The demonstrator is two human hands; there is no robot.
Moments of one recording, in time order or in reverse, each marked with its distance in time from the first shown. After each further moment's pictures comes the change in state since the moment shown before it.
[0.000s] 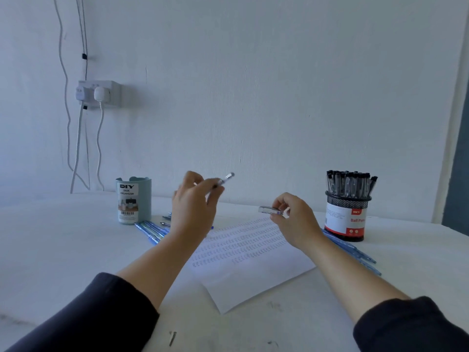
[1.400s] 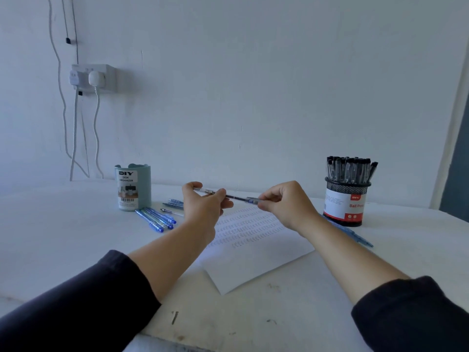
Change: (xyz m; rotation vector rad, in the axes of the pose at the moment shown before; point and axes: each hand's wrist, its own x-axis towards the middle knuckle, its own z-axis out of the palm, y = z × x) left_hand -0.016 0.027 0.006 -0.828 -0.111 -0.932; right_hand -0.002 -0.015 -0.002 0.160 -0.152 0.051
